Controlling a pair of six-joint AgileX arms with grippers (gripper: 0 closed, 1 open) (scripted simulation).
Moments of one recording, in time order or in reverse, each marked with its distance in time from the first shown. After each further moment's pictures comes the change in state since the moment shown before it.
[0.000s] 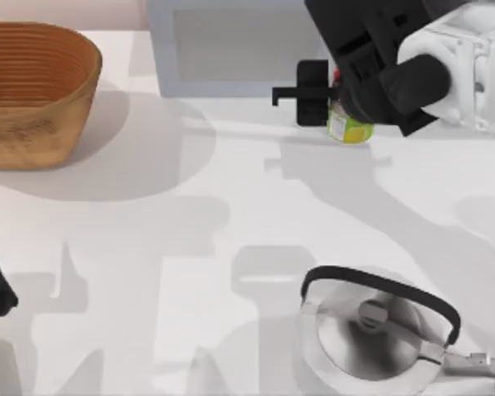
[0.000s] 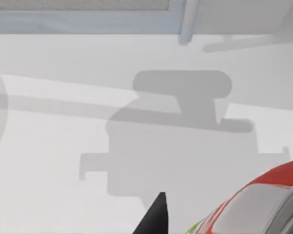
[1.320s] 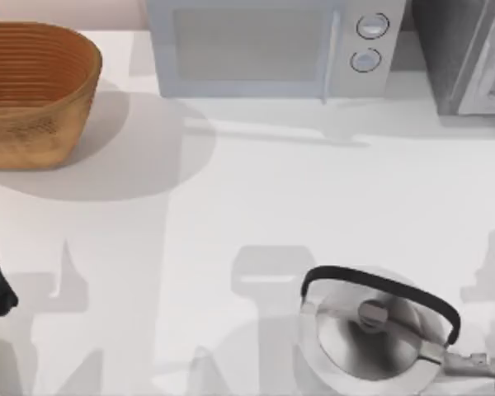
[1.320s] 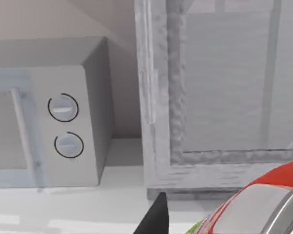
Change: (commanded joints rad) left arm 0.000 0.000 0.000 0.000 0.000 0.000; right arm -0.589 -1.689 -1.300 0.526 -0.422 -0.459
